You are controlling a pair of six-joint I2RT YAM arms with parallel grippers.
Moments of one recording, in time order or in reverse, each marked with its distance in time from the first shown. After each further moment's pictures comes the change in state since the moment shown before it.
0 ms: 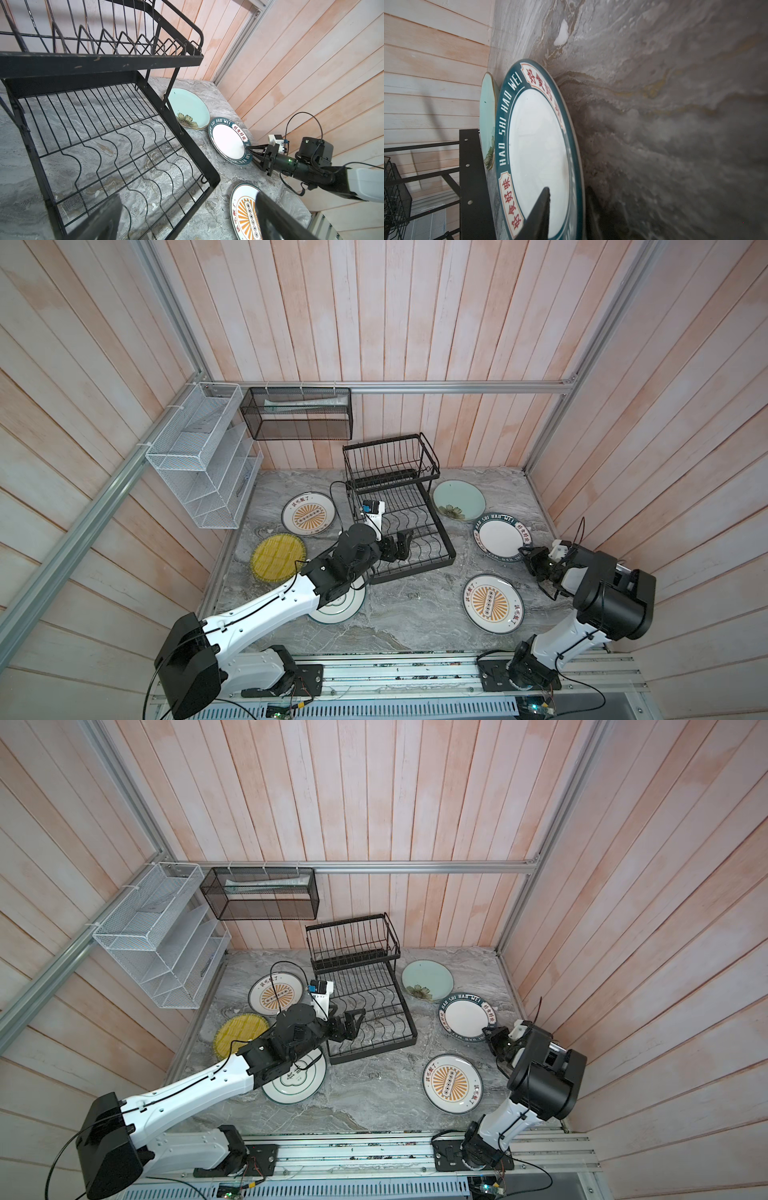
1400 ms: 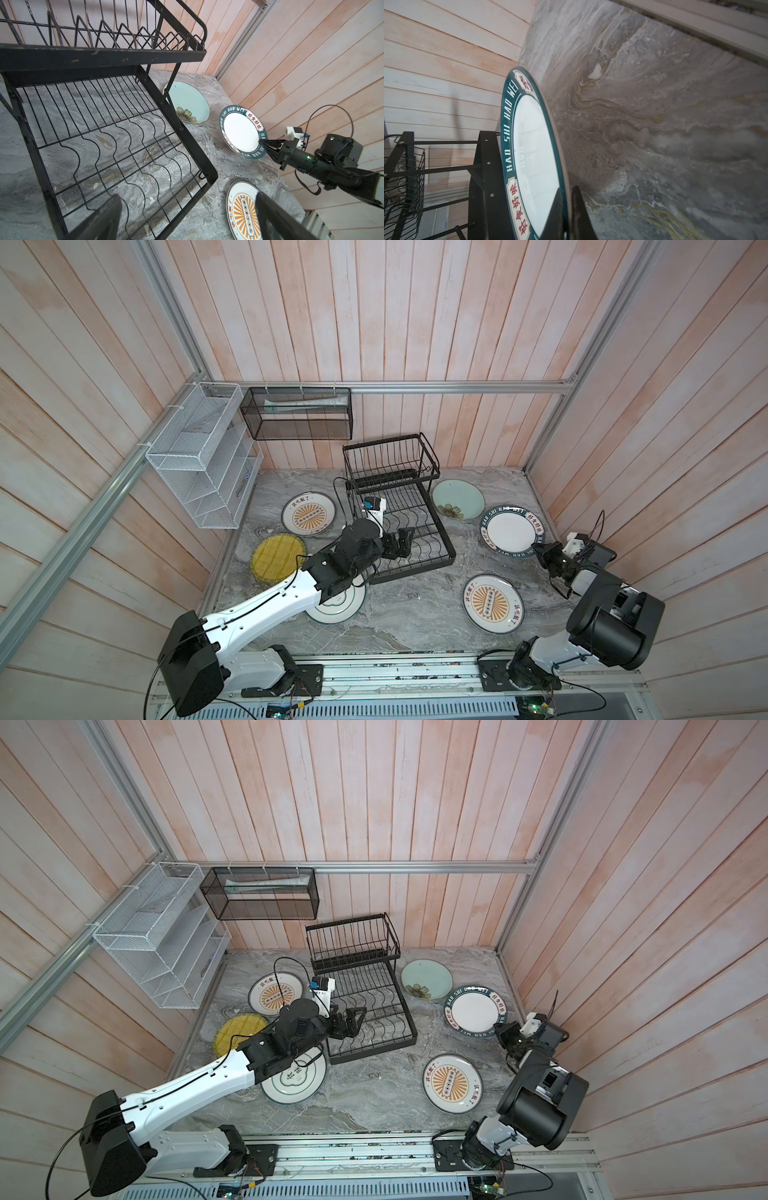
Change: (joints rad) left arm 0.000 0.020 0.069 -0.096 0.008 -0.042; right arm -0.060 -0.233 0.040 -0.182 -0.039 -0.069
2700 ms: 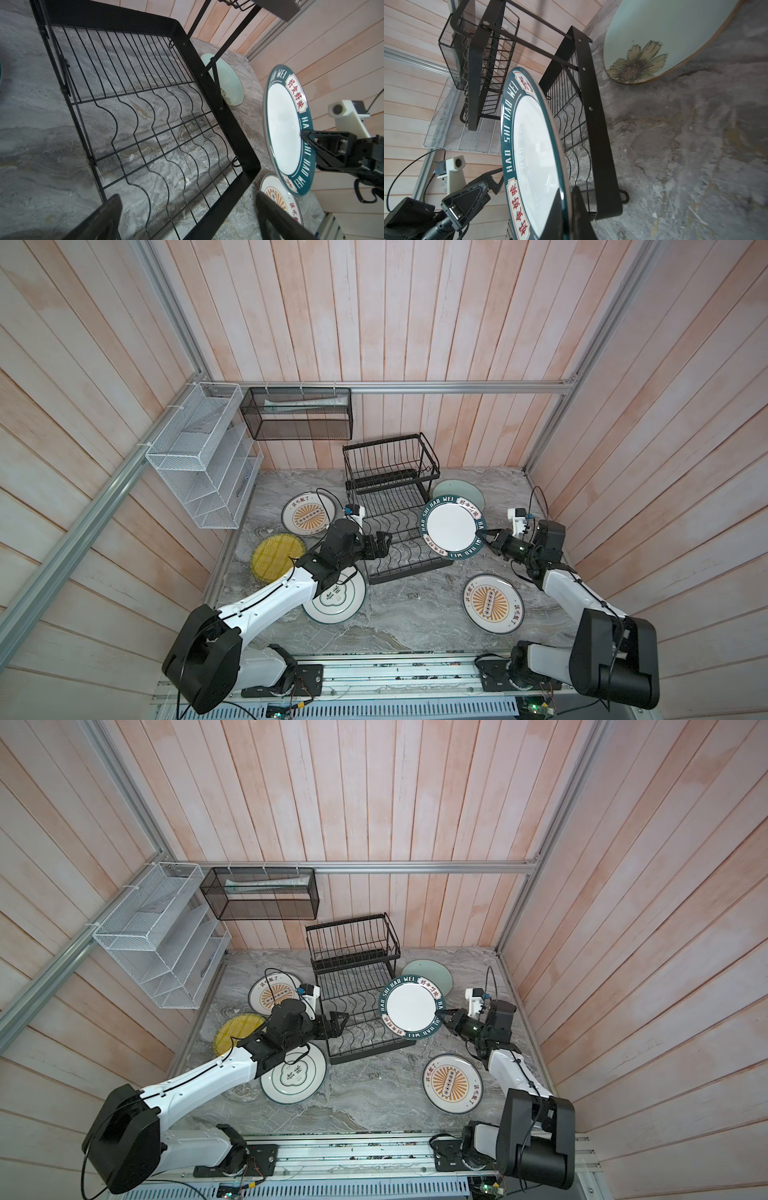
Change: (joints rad) left arm 0.230 0.031 -0.192 0.096 0.233 -0.032; right arm 0.513 -0.226 -0.051 0.032 -0.148 0.137
